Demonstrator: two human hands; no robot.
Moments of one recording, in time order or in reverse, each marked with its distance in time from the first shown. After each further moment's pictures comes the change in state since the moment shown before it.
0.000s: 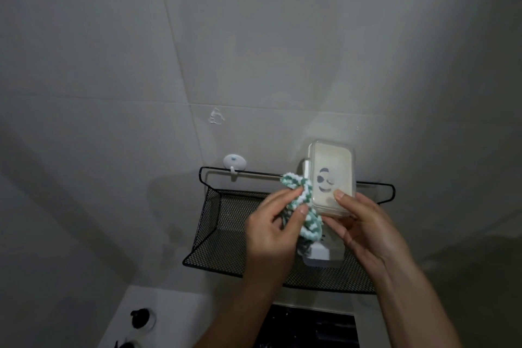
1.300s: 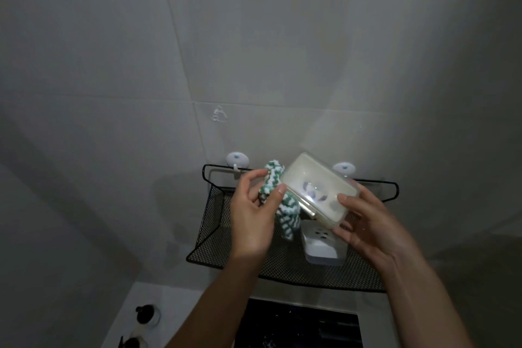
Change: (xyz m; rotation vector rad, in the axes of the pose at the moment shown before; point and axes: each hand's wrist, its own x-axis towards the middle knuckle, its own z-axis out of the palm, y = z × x) left_hand 0.023 0.007 -0.016 -0.124 0.123 -0.231; right_hand 0.004 -0.006 -0.010 -0.065 -0.087 0.091
